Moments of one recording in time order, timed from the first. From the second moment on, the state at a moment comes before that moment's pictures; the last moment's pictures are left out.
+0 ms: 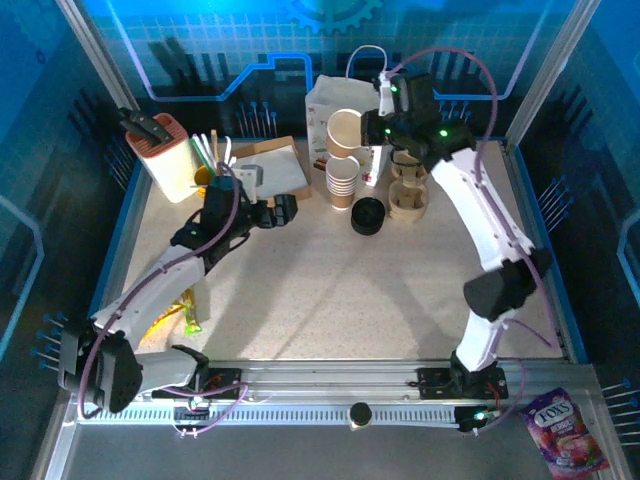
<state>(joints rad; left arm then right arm) -0.31 1.23 0.93 -0.18 0.14 -0.43 0.43 1.76 2.06 -0.85 -0.04 0.27</state>
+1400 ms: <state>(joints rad) -0.17 1.21 1.13 -0.65 0.26 -0.37 0.83 1.81 1.33 -0.48 -0.03 0.27</state>
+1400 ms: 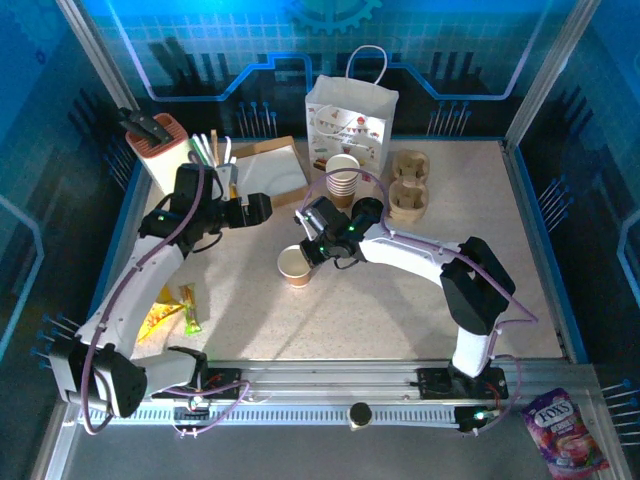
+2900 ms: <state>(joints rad) -0.31 1.45 1.40 -0.77 0.05 -0.24 0.44 1.60 1.51 -0.61 0.02 0.18</state>
